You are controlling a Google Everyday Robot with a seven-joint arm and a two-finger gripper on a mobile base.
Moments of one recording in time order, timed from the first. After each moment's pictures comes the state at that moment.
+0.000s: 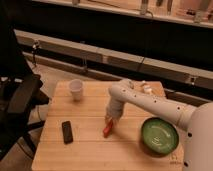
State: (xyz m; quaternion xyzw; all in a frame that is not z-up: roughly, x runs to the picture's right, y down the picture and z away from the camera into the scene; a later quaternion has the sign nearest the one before) arm 0.042 0.200 0.837 -0.31 -0.30 -0.43 0.79
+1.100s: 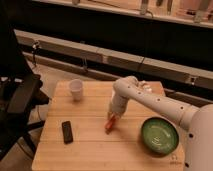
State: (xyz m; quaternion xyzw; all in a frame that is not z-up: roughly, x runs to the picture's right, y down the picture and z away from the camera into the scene) arm 0.056 0.180 0.844 -0.30 -0.31 -0.41 0.80
